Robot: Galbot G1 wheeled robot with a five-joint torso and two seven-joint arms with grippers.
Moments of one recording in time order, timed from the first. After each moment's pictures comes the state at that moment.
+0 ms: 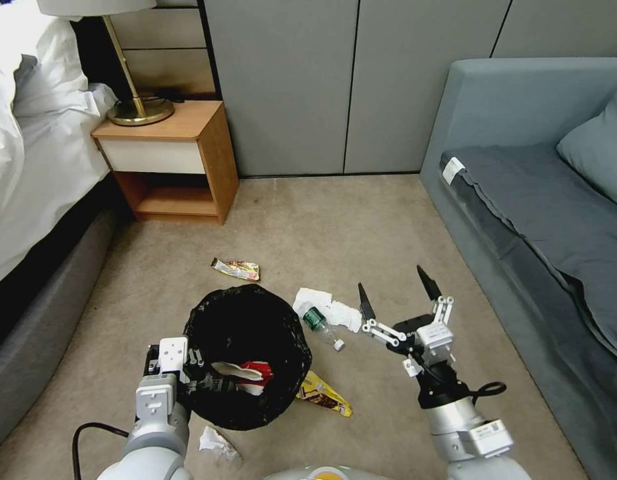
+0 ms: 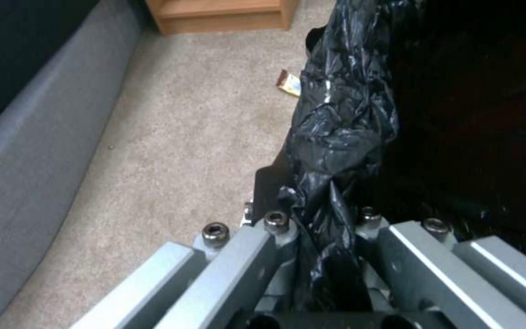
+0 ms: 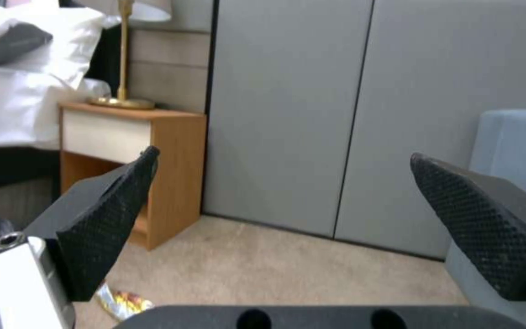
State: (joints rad) left arm 1.82 -1.47 -0.51 -2.41 -0.01 0.59 -0.28; right arm -1.74 1.32 0.31 2.21 -0.07 0.31 0.05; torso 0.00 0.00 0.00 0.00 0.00
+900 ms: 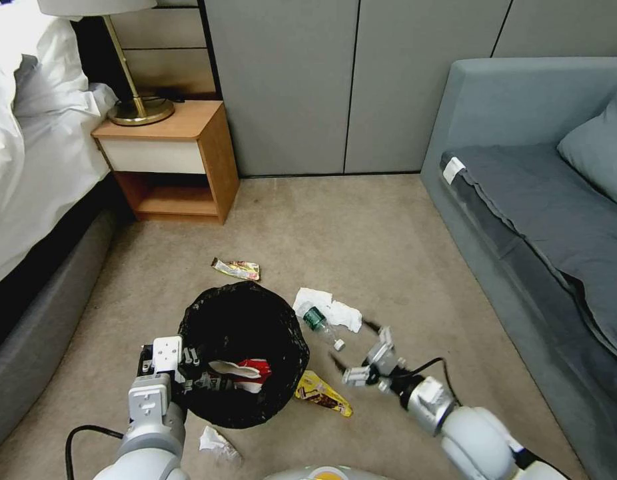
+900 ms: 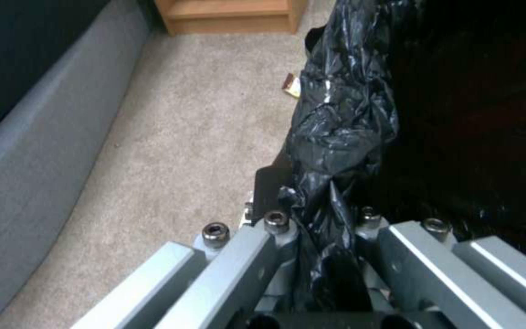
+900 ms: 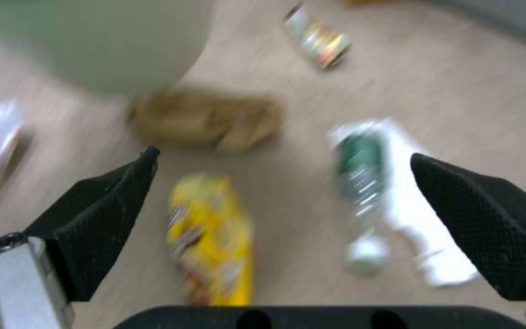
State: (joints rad) left arm 1.82 -1.50 -0.52 -2.43 -0.01 0.59 -0.28; right arm -1.30 0.95 -0.06 1.69 0.14 0.09 -0.21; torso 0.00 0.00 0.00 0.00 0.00
